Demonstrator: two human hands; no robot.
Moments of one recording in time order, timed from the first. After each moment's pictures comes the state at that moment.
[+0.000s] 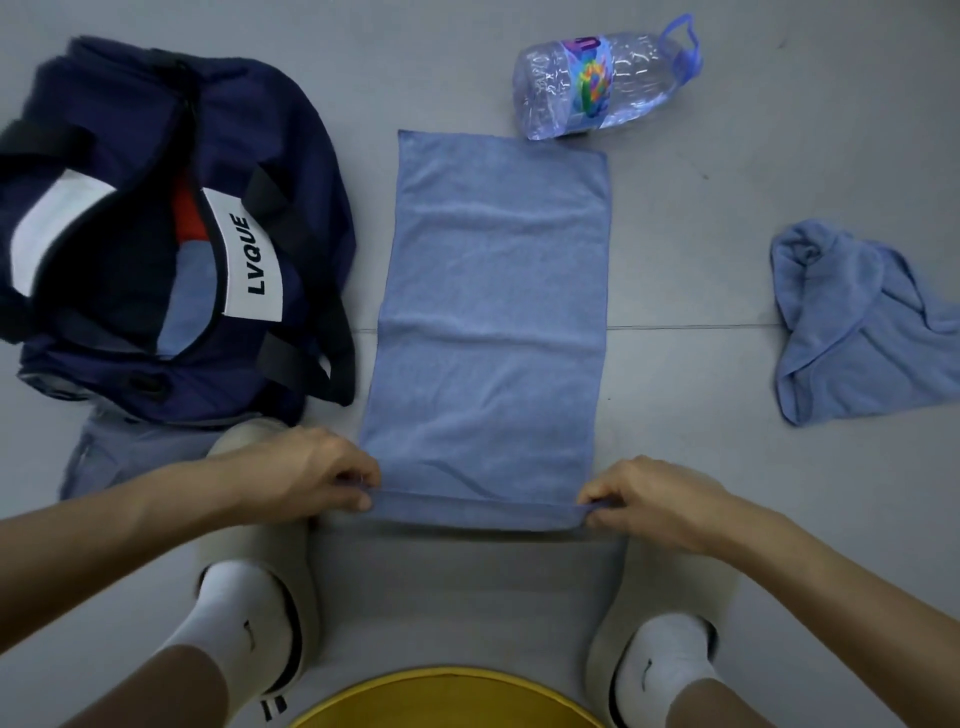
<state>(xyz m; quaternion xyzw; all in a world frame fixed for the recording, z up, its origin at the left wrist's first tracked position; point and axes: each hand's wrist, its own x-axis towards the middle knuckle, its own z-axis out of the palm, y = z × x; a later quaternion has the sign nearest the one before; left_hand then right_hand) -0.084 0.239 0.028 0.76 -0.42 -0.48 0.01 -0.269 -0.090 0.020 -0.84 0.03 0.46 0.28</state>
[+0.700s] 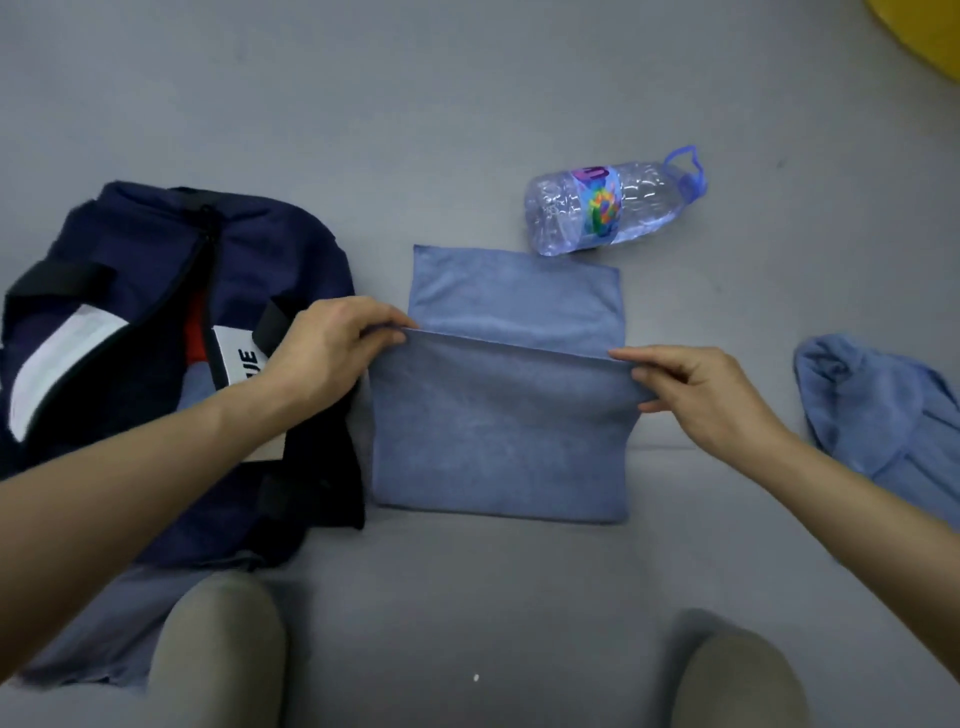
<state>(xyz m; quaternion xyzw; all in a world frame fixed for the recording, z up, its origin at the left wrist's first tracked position) 0.088 0.146 0.016 0.89 -0.33 -0.13 0.27 -0.111 -0.178 0.013 -0.81 0.24 0.03 0.54</state>
